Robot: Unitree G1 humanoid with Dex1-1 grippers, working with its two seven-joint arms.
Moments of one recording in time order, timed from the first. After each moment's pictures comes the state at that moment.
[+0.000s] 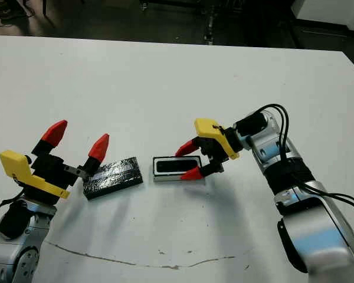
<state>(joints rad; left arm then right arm) 0.13 0.24 0.05 -0.38 -0.33 0.02 -0.30 -0.81 -0.49 0.40 0.67 0.04 -0.04 1.56</state>
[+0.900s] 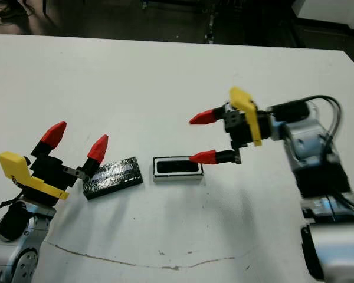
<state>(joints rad) 0.14 0.25 0.06 -0.39 -0.34 0.02 -0.31 -0.54 -0.61 0.00 0.13 0.33 0.38 1.28</state>
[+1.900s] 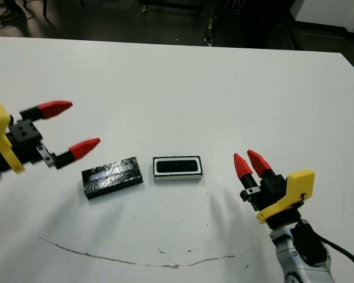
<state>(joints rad) -0.27 0.84 0.12 -0.29 -0.57 0.54 -0.85 0.26 -0.18 -0.14 -0.49 0.35 0.21 0.35</state>
